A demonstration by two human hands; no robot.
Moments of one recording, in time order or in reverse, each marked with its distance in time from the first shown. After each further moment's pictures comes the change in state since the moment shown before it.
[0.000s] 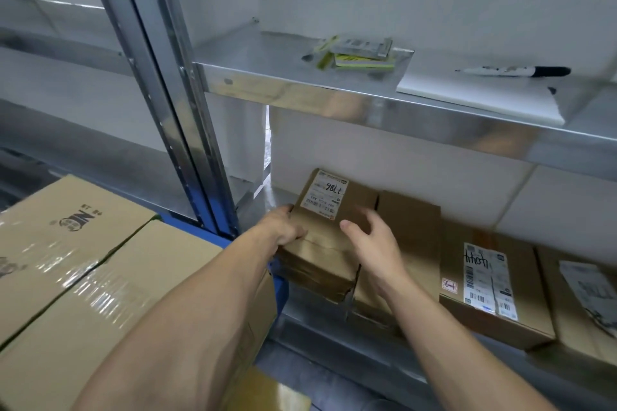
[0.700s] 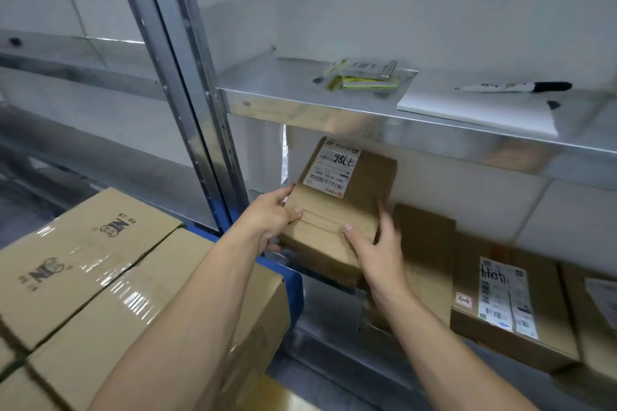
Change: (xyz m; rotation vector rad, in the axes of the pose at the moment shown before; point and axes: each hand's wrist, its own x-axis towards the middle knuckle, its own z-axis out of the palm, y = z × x) left_hand -0.040 0.011 -0.047 -0.333 0.099 0.093; right_hand -0.016 -0.010 0.005 0.189 0.042 -0.083
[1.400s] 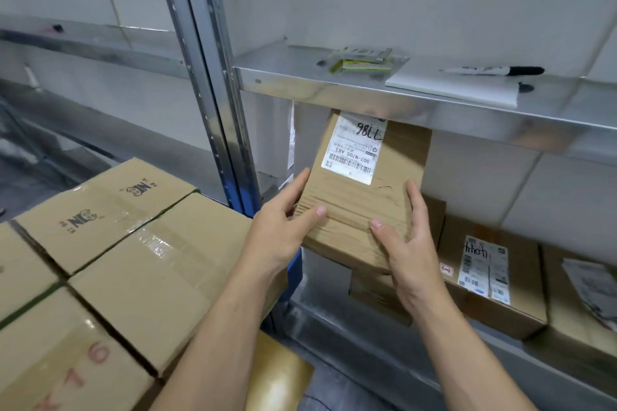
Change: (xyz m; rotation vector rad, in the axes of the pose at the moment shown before) left_hand -0.129 -0.034 0.039 -0.095 0.129 0.486; right_hand -0.065 -0.001 -0.066 0.366 -0.115 -0.245
